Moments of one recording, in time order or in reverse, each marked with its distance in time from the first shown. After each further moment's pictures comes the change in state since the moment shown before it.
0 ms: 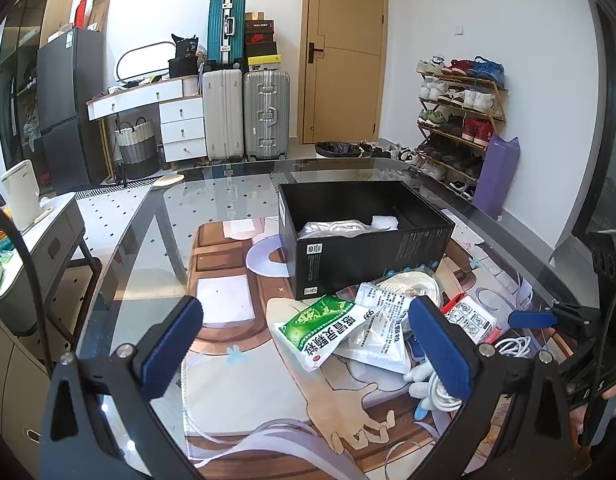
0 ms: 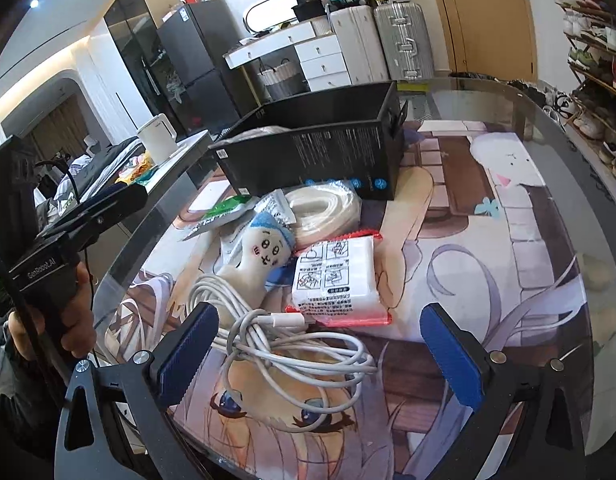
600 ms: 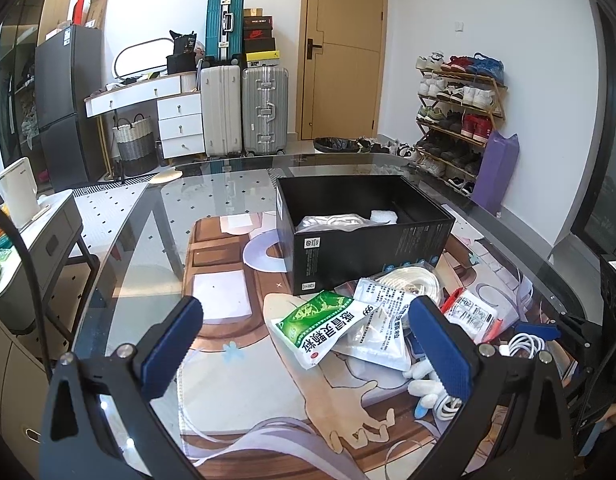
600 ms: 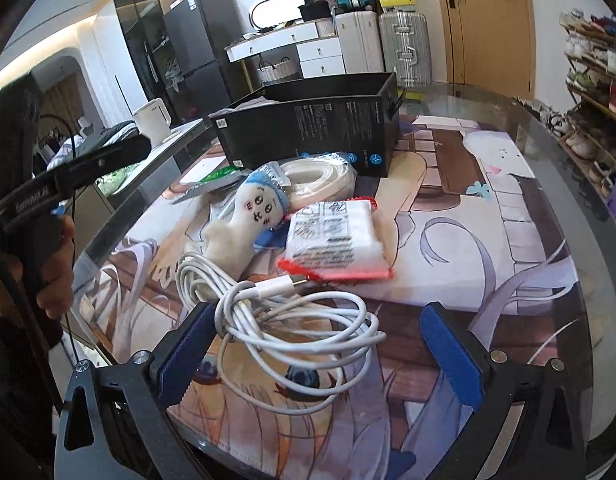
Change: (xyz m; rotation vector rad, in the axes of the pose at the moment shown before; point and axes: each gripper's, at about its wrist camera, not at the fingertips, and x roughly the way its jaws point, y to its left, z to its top) left arm 0.007 0.000 -0.002 0.002 0.017 -0.007; right arm 0.002 0.006 -0.032 -0.090 -0.034 -0.076
